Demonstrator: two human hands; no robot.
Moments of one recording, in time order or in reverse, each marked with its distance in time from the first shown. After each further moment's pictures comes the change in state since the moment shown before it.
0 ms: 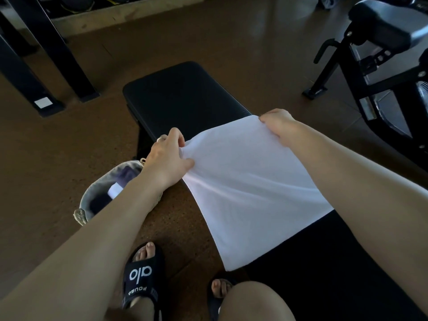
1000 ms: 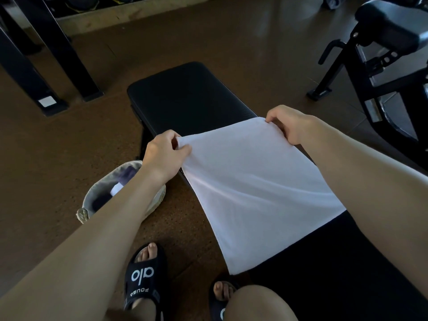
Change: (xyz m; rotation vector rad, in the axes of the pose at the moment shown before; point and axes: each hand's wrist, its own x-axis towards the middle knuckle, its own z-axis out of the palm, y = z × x) left_hand 0.010 -0.009 -0.008 -0.238 0.091 -0.047; right_hand 0.008 -0.006 -0.018 0.113 -0.184 0.243
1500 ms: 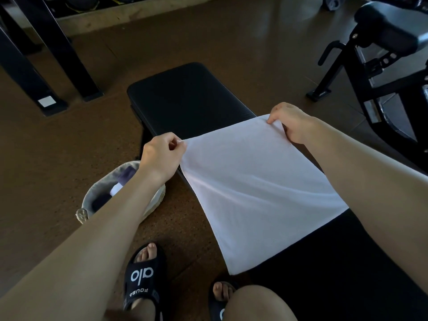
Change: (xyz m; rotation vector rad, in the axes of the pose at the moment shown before) left_hand -0.004 -0.002 -0.002 0.017 0.046 0.040; right_hand -0.015 -0.010 0.002 -0.014 0.057 -0.147
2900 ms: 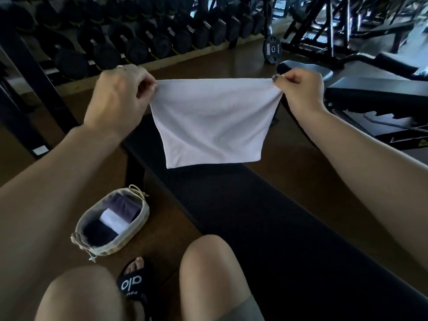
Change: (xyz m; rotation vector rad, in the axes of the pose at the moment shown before) left_hand -0.084 0.169 -0.145 0.317 0.401 0.844; right_hand -0.219 -0.011 -0.159 0.067 0.640 -0.811
